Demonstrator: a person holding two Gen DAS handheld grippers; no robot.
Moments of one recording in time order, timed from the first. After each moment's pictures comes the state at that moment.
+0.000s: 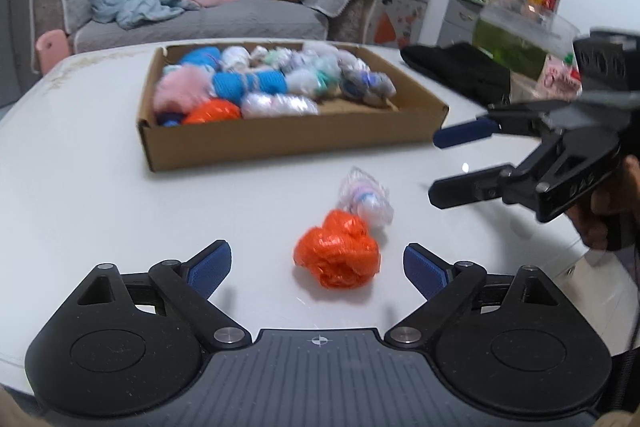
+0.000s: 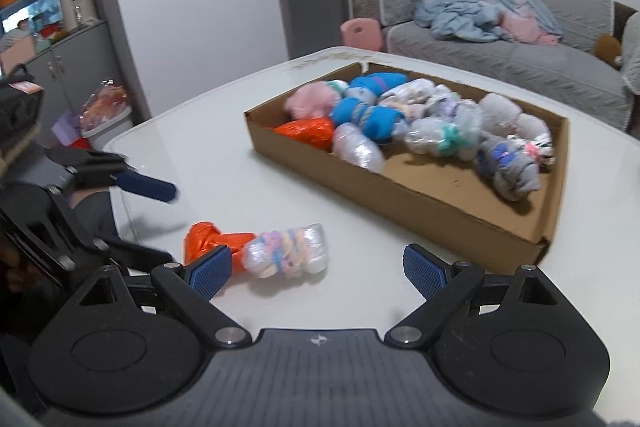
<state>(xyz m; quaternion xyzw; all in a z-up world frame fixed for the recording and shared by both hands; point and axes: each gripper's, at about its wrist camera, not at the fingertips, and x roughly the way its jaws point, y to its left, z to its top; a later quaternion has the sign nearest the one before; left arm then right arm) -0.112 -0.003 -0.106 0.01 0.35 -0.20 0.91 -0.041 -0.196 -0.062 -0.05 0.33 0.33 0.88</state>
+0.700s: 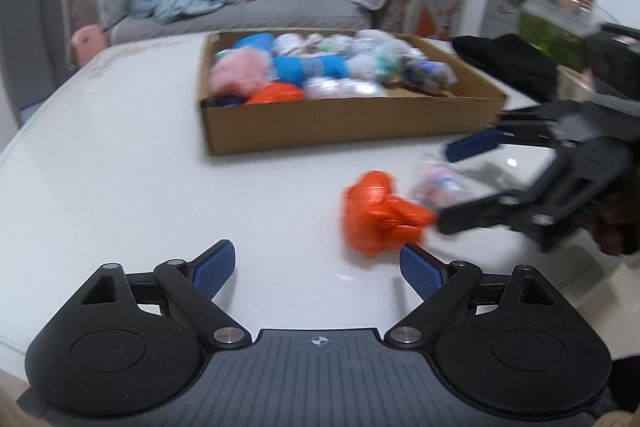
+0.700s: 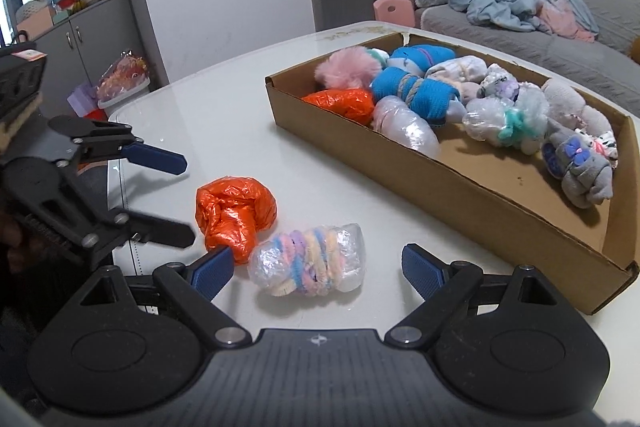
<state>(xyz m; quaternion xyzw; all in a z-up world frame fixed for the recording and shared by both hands) -0.108 0.021 -0.114 0.03 0.35 -0.15 0.92 -0.026 -0.161 -0.091 -0.07 0.35 0.36 0.86</state>
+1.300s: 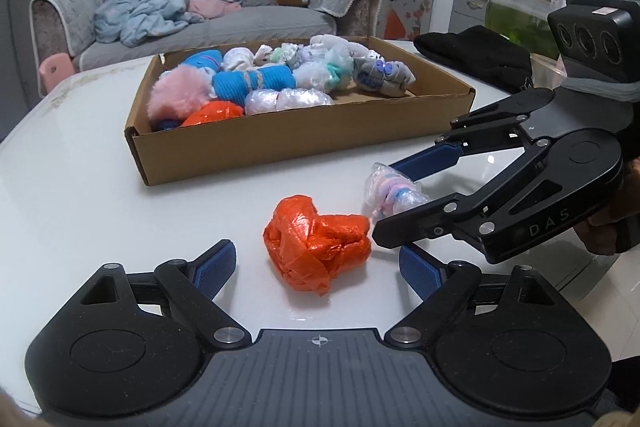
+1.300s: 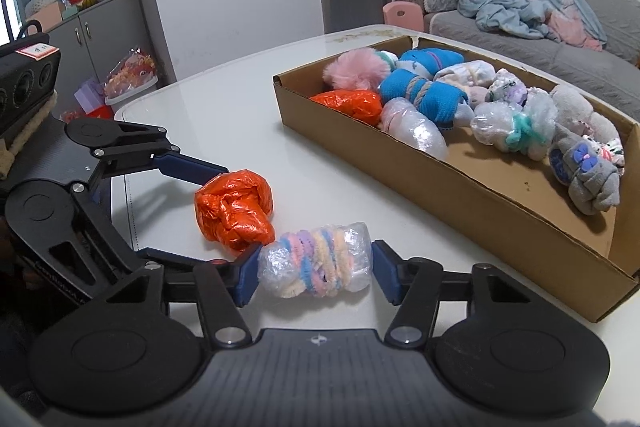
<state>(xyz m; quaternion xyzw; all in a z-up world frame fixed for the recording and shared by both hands) -0.096 -0.014 -0.125 0.05 0.33 -0.18 0.92 -0.027 -0.161 -0.092 -0.08 0.34 0.37 0.86</state>
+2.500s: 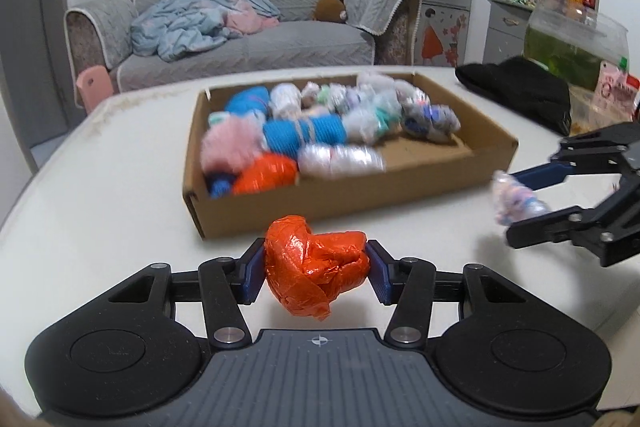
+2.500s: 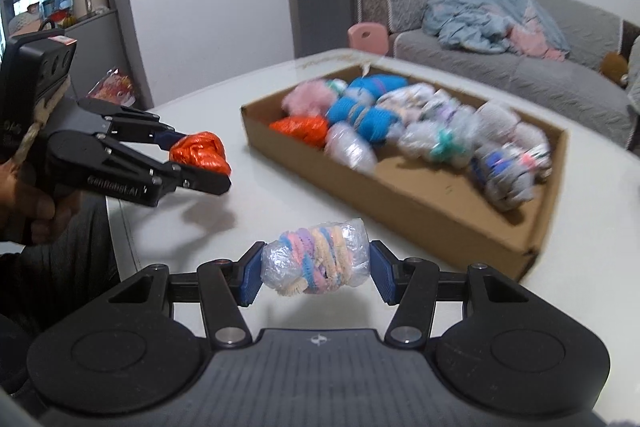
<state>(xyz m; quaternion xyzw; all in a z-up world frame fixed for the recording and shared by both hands) -0.071 -0.005 -0.080 0.05 0.32 -0.12 0.94 -0.042 -0.212 -0.058 -0.08 0.31 0.33 0.89</state>
